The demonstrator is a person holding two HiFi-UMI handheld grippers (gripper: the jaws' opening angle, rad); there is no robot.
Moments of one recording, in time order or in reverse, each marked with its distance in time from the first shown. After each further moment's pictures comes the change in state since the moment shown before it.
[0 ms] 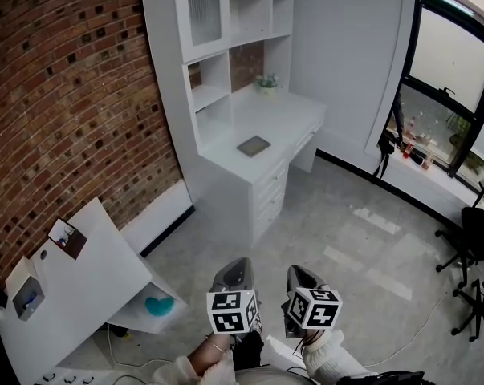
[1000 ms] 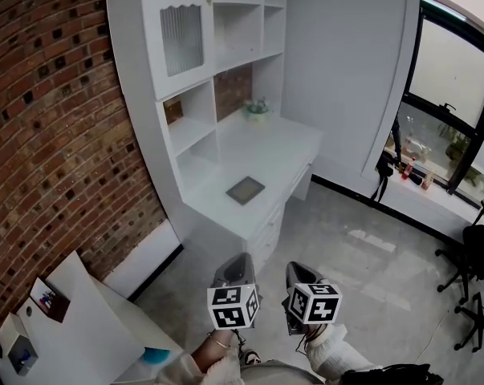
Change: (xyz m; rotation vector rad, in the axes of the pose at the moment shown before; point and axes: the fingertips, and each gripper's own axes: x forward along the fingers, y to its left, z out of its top) left arm 0.217 0.056 0.119 -0.006 -0.063 -0.067; right arm 0.195 -0.036 0.144 -0.049 -0.037 -0.019
